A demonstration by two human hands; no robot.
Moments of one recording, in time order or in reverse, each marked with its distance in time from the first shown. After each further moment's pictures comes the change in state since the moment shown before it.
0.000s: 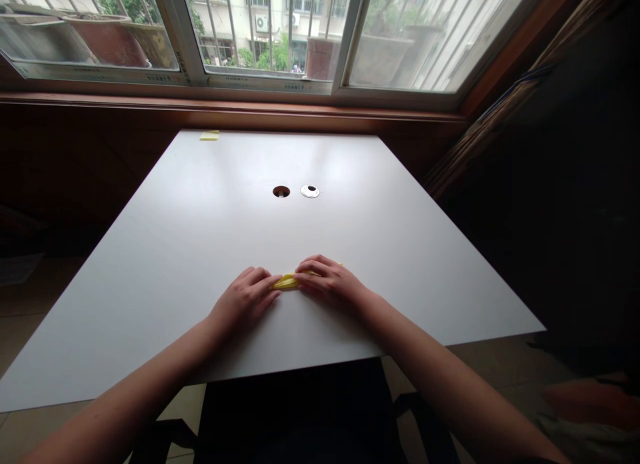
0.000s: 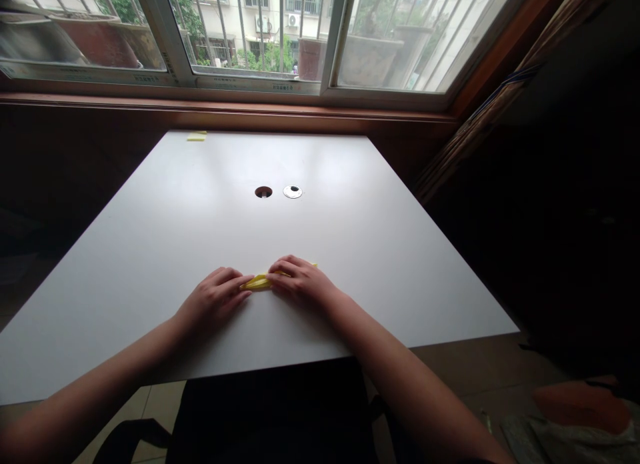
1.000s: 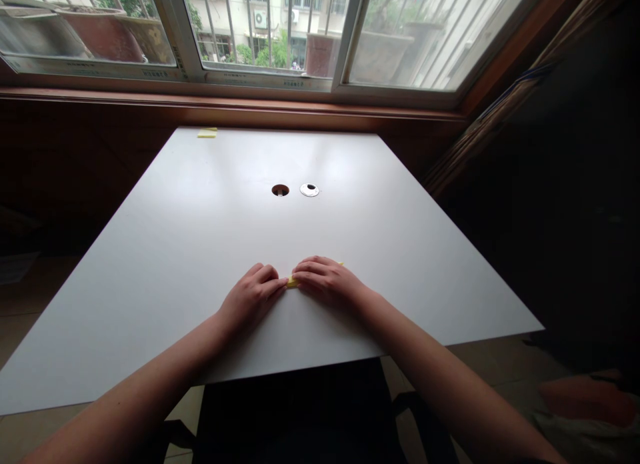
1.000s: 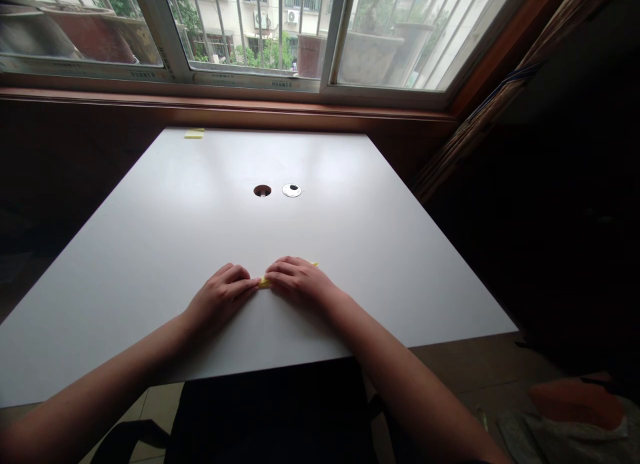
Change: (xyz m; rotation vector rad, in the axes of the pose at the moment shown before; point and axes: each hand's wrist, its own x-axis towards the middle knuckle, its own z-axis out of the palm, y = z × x) left_hand 0.014 0.005 0.014 0.022 0.084 0.056; right_hand 0.000 0.004 0.002 0.041 -0.024 0.025
